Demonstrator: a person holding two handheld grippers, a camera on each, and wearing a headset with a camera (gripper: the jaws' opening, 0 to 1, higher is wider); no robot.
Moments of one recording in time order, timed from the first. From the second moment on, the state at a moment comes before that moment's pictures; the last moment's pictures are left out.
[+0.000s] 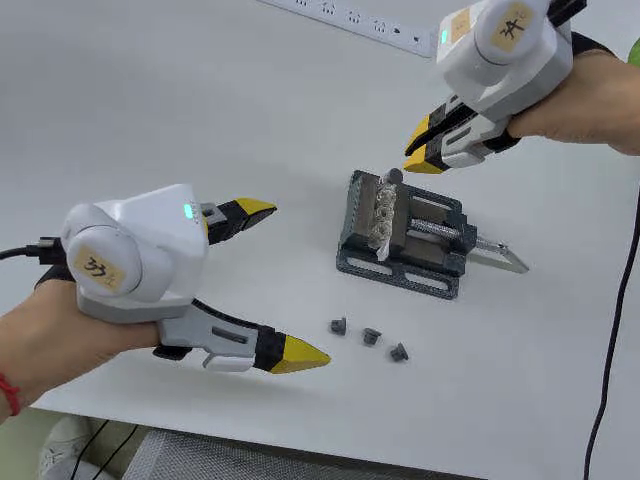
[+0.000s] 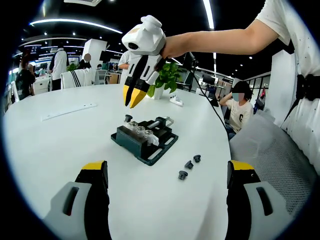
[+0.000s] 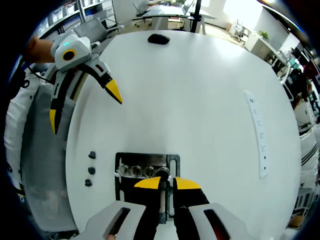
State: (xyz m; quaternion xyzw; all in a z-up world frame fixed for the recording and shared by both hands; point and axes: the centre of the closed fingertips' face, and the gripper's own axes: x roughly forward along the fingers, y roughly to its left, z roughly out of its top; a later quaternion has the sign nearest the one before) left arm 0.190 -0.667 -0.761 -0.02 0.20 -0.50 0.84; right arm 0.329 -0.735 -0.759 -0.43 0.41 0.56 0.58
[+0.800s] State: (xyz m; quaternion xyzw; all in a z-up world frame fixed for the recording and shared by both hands) left arm 0.192 -0.665 -0.760 -0.02 0.19 -0.50 0.85; right arm 0.324 -0.730 -0.774 -0.42 0.40 0.58 0.57
